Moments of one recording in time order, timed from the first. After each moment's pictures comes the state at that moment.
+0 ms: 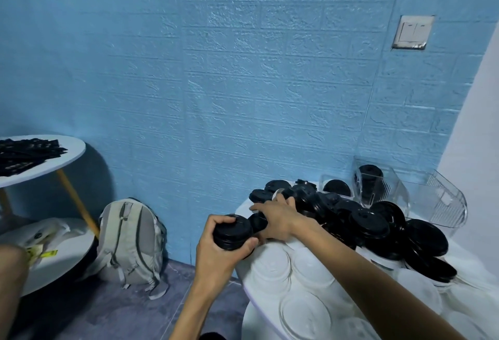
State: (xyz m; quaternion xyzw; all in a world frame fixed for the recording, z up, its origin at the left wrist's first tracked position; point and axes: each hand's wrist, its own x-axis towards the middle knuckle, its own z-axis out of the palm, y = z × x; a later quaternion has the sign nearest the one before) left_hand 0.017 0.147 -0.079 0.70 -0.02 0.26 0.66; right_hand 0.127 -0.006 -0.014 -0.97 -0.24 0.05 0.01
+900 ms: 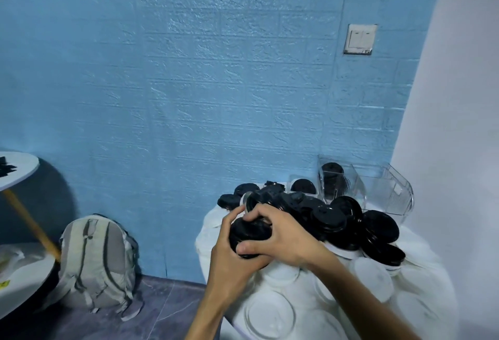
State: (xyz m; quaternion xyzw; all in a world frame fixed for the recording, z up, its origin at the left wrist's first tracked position) left_hand 0.001 0.068 -0.050 0.73 -0.12 0.21 0.64; right_hand 0.034 -0.075 0.004 -0.87 -0.25 -0.03 0.42
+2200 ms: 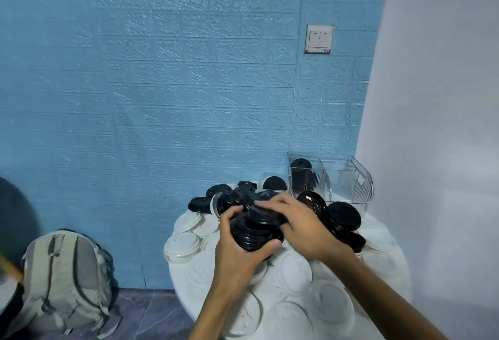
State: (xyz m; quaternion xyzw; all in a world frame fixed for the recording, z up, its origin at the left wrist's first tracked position) left_hand 0.011 0.002 -0.050 0.71 -0.12 0.17 0.68; right_hand 0.034 -0.171 0.003 -0.92 -0.22 -0.14 0.30
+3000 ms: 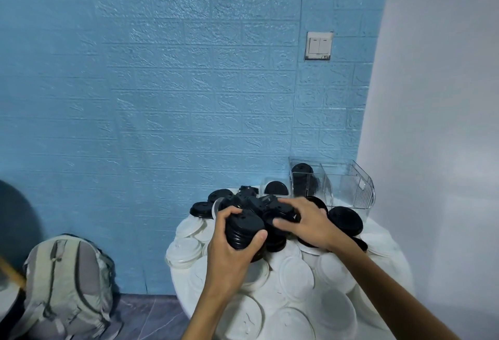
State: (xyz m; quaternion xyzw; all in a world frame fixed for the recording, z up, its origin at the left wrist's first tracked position) left_hand 0.008 0.015 -0.033 0.70 -0.13 0.22 0.66; right_hand 0.061 -0.199 -0.002 -0.94 -0.08 -0.08 0.31
